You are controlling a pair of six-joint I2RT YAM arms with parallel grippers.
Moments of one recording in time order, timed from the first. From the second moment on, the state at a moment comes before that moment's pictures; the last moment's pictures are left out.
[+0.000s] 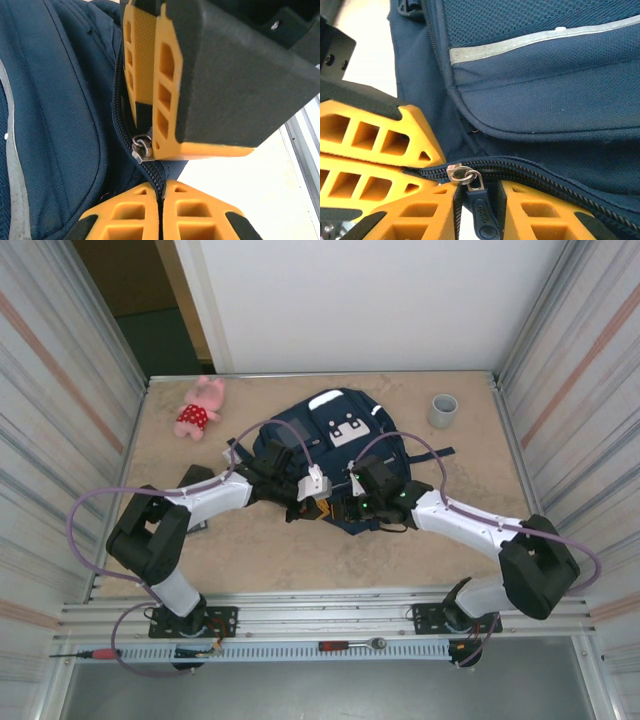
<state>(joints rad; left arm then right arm) -0.60 1.65 0.96 -0.29 0.80 0.68 0.76 1.40 0.85 -0.38 -0.18 0.59</state>
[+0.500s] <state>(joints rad) -0.60 1.65 0.95 -0.26 0.80 0.67 0.78 1.41 0.92 -0.55 0.01 0.60</state>
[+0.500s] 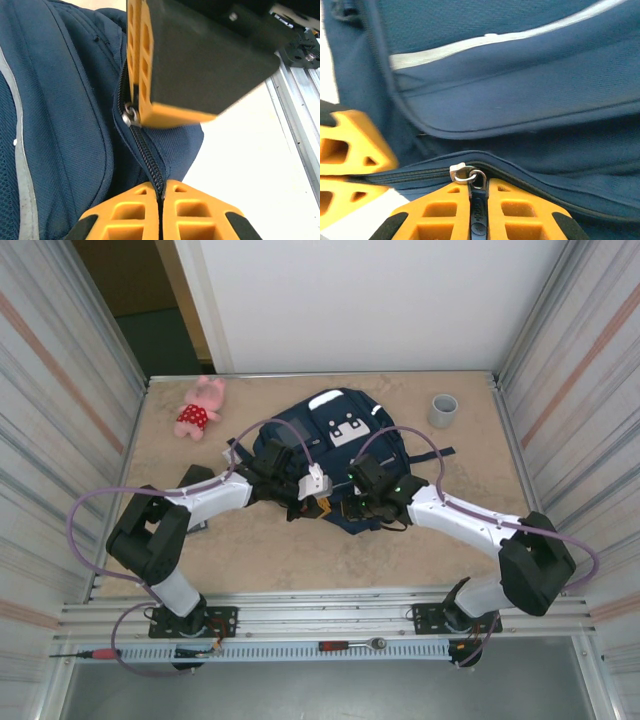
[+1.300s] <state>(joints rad) -0.59 1.63 0.95 -0.26 0.80 0.67 0.73 1.44 0.92 -0.50 -0.13 0.60</state>
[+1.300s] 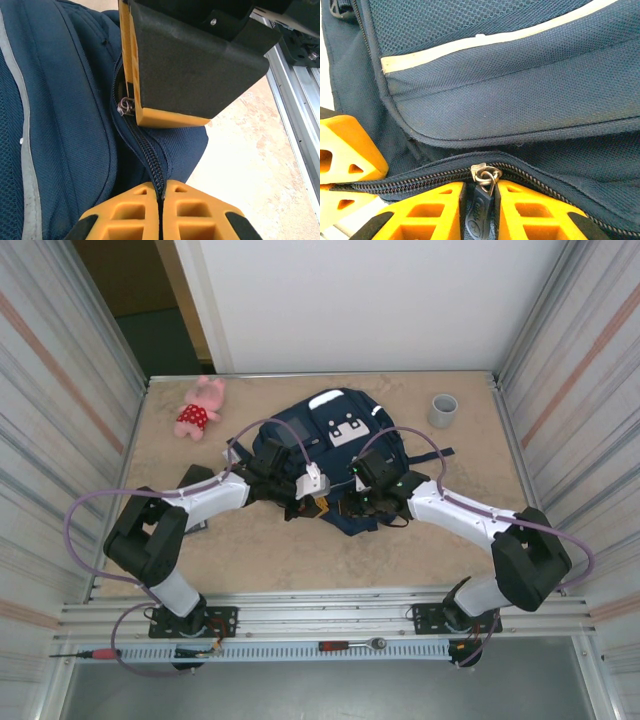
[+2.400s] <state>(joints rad) -0.58 1.61 0.92 -0.27 0.76 0.67 0.66 1.46 0.93 -0.64 -0.09 0.59</state>
